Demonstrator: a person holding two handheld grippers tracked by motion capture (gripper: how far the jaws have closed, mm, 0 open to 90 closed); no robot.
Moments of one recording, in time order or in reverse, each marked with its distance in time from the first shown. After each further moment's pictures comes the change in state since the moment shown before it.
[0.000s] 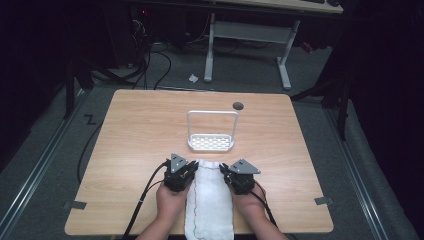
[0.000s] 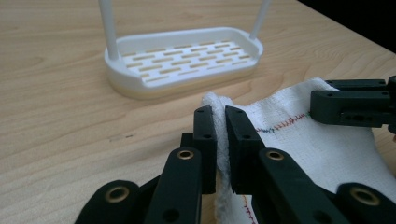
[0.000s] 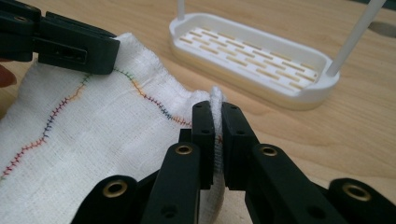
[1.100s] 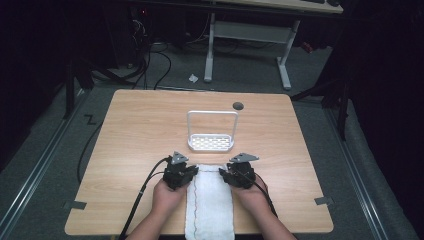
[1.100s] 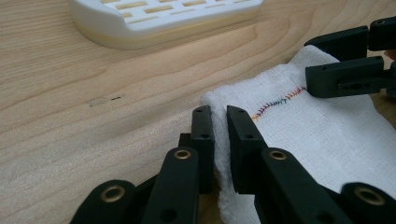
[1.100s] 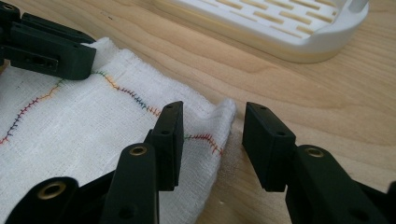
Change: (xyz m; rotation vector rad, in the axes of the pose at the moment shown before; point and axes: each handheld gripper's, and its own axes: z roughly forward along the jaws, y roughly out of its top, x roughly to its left) left arm 0.026 -0.006 0.023 0.210 -0.122 0.009; right arm -0.024 0.000 0.023 0.230 0.068 0.105
